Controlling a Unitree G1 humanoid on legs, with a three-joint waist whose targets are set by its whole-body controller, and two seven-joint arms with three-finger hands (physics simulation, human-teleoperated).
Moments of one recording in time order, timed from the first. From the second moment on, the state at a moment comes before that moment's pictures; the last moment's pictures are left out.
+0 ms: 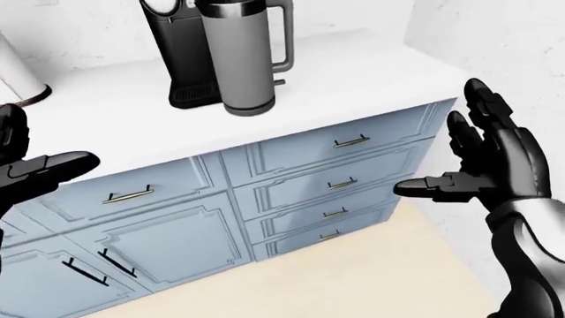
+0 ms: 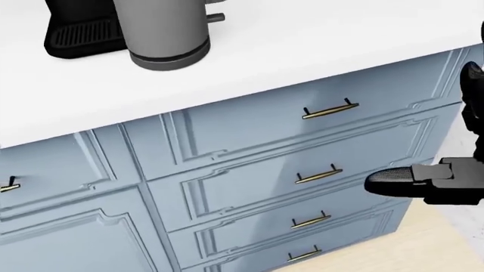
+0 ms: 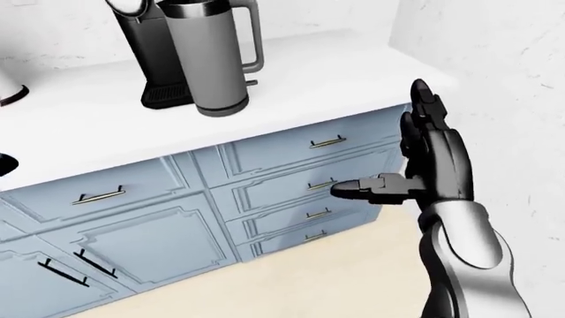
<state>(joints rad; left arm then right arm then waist) -0.23 0.65 0.79 -0.66 -0.94 0.93 0.36 -0.33 -0.30 -0.36 -0.89 0.10 1.14 0.10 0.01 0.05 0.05</state>
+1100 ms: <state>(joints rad) -0.23 0.65 0.77 -0.67 -0.94 0.92 0.36 -0.33 -0.28 -0.39 -0.89 0.10 1.10 0.09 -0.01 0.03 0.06</state>
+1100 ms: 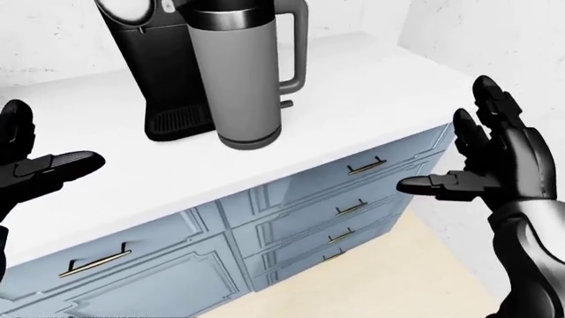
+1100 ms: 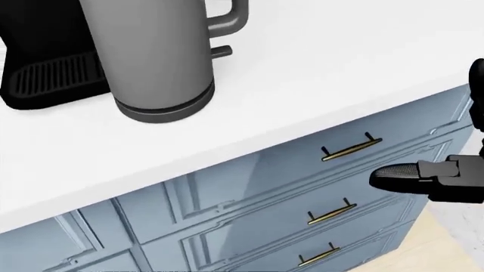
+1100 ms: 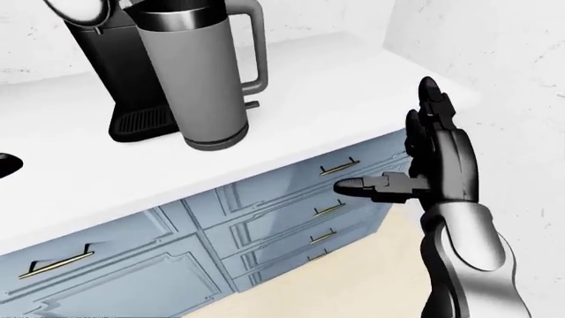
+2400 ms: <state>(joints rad) -0.23 0.64 0.76 -0.67 -0.93 0.92 0.34 -0.33 -0.28 -0.38 -0.86 0.12 1.11 0.02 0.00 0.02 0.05</state>
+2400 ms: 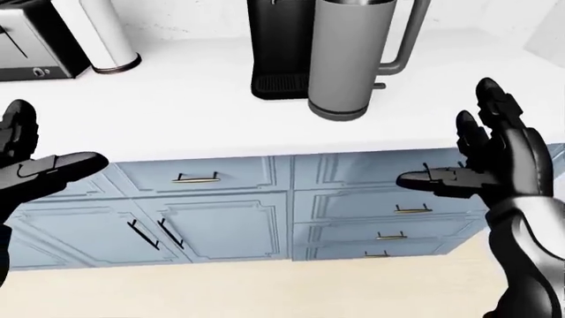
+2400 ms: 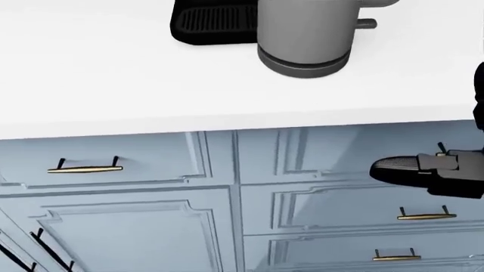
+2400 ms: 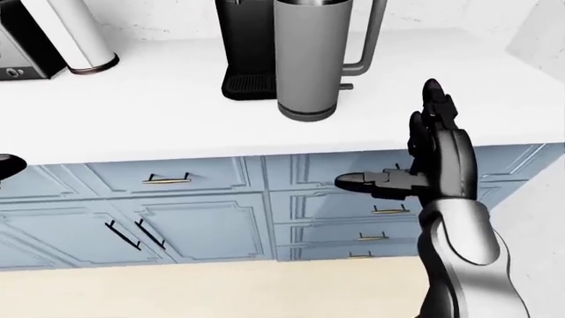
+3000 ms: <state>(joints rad) -0.24 0.65 0.76 -0.68 -0.93 0.92 0.35 -0.34 -0.28 -0.37 -0.86 0.10 1.11 0.03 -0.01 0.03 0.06</state>
